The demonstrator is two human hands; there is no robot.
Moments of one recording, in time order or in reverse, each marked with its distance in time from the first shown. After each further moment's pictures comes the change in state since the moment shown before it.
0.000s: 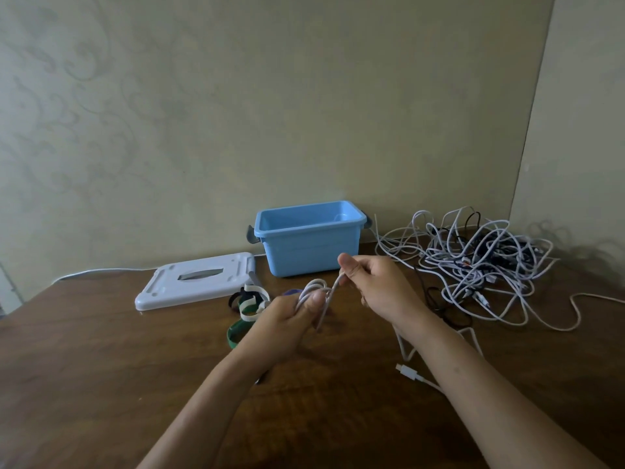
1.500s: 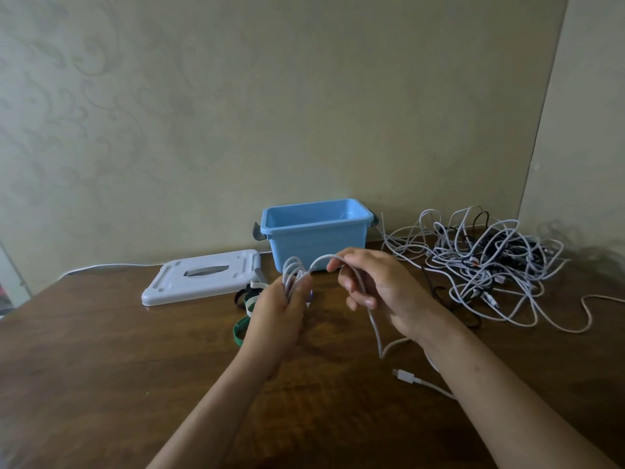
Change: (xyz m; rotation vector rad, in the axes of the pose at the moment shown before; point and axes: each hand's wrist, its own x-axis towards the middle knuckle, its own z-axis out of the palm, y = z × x) left_hand 0.003 -0.008 0.001 -0.119 0.281 -0.068; right_hand -0.003 -0.008 -0.001 0.589 -0.344 -0.030
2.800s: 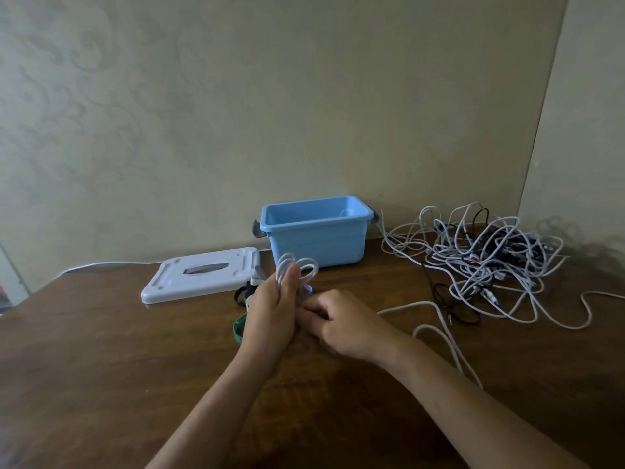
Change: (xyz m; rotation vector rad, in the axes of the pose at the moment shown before) left_hand 0.000 -0.002 0.002 -0.061 0.147 0.051; right_hand -0.006 0.022 0.047 -0.774 -0.127 0.049
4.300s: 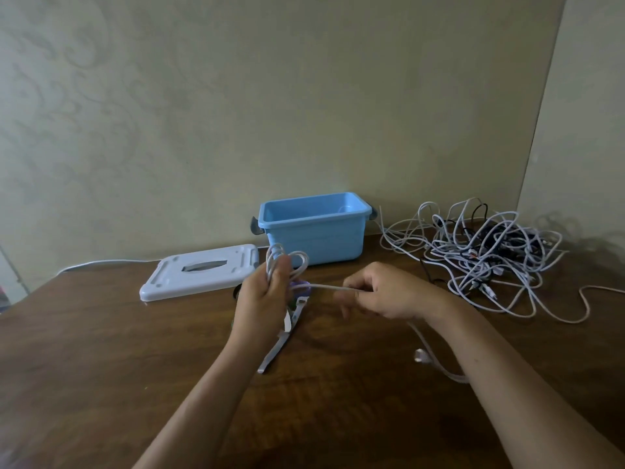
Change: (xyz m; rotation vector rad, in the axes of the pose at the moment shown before) left_hand 0.000 0.013 -0.009 -0.121 -0.017 -0.045; right_hand -0.006 0.023 -0.063 -0.132 -0.088 0.186
